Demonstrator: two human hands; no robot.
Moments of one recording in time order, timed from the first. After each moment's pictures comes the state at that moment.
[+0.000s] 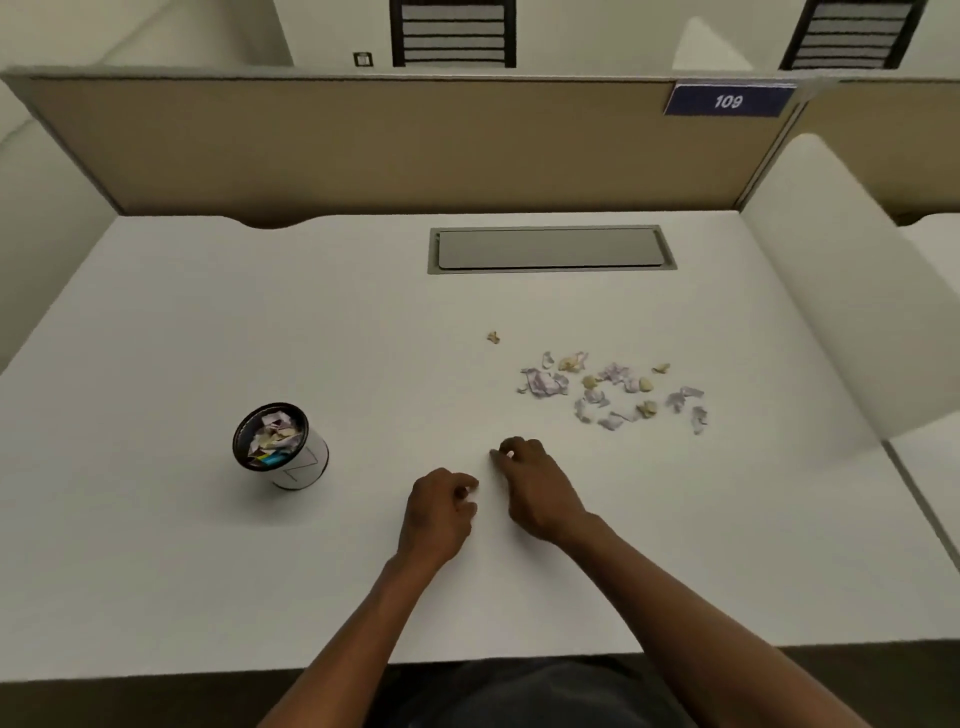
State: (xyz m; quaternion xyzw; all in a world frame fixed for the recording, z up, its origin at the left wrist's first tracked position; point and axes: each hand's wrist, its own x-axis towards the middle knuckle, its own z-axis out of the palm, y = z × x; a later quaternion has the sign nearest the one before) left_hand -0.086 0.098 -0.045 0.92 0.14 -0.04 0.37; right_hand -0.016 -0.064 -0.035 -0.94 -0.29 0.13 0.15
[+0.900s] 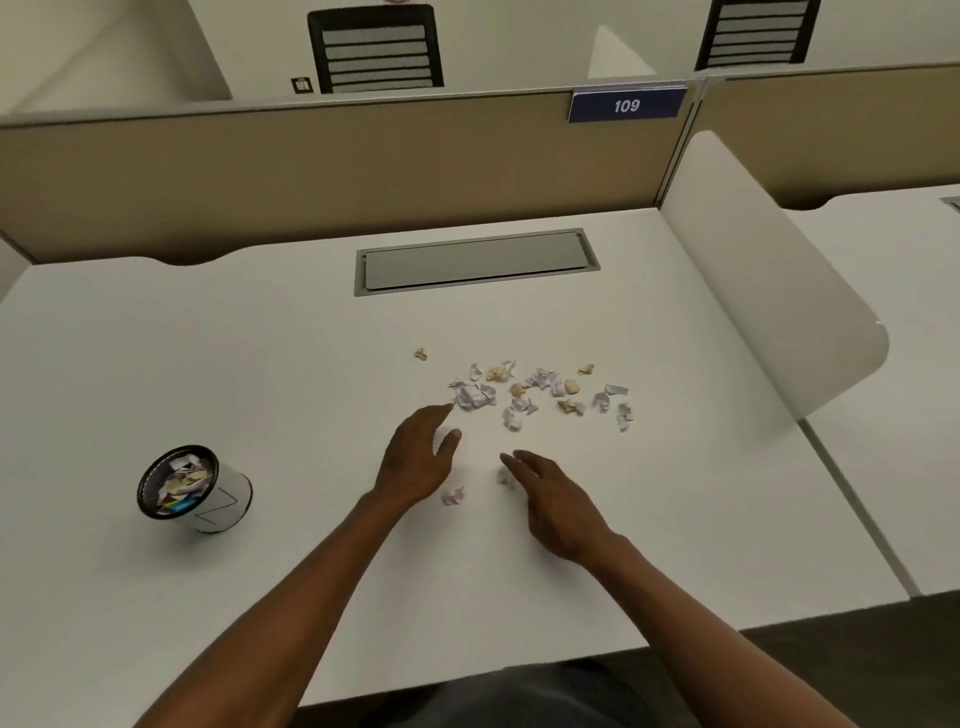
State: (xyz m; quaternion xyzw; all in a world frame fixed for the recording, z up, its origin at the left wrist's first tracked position) left_hand 0.019 0.050 -0.028 0.94 0.02 0.01 0.35; right_hand -0.011 -0.189 -0.042 -0.94 -0.24 0.09 0.23
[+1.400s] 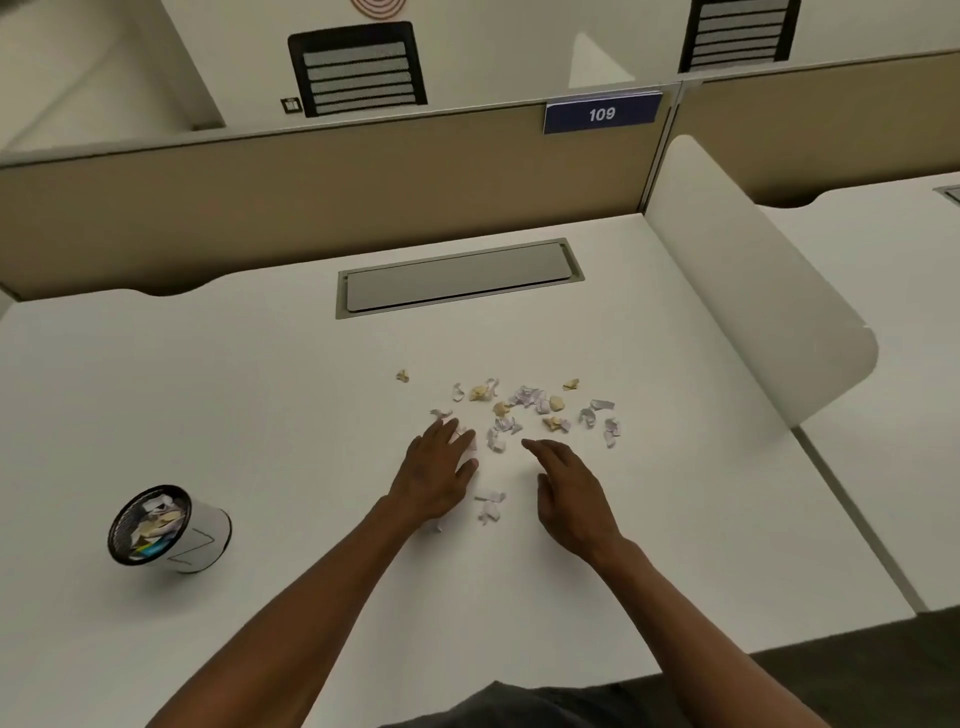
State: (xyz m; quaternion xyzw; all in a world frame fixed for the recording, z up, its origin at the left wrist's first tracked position) left_hand 0.052 0.019 -0.047 0.98 -0.08 -0.09 0.17; right_hand 0.020 -0.214 -0.031 -0.93 -0.13 0.00 0.34
